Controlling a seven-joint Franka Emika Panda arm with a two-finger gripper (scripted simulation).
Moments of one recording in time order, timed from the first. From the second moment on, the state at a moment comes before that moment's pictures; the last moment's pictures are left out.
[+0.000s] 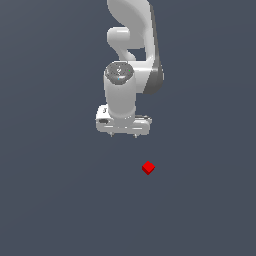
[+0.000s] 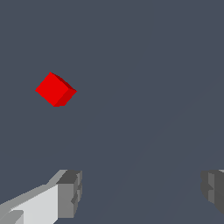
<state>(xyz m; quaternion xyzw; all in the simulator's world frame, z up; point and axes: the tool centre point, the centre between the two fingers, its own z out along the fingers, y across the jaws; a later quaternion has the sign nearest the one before) -0.013 -0.018 0.162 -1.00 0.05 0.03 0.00</state>
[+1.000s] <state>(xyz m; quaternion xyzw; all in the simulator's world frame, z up) -0.003 0.012 0.130 -0.99 0.13 0.02 0.00</state>
